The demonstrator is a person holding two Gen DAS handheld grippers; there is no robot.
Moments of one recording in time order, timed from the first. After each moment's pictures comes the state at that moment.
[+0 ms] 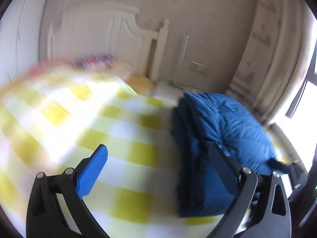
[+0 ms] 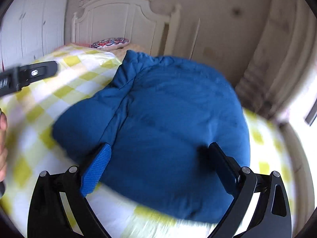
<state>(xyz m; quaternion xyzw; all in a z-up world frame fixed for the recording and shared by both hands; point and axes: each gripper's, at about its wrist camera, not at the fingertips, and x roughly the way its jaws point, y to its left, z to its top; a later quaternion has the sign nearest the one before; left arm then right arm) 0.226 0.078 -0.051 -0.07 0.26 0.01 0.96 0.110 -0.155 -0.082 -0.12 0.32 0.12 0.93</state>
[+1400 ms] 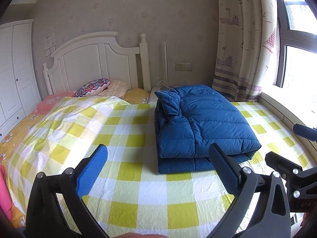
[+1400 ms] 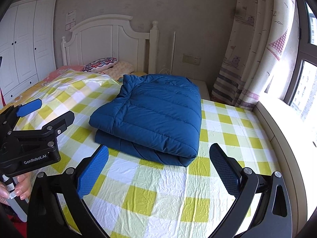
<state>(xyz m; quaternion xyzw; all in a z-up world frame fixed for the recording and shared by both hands) 0.111 0.006 -0.020 0.03 0.24 -0.01 0.97 0.001 -0.193 -0.016 -0.07 0.28 0.07 0.96</state>
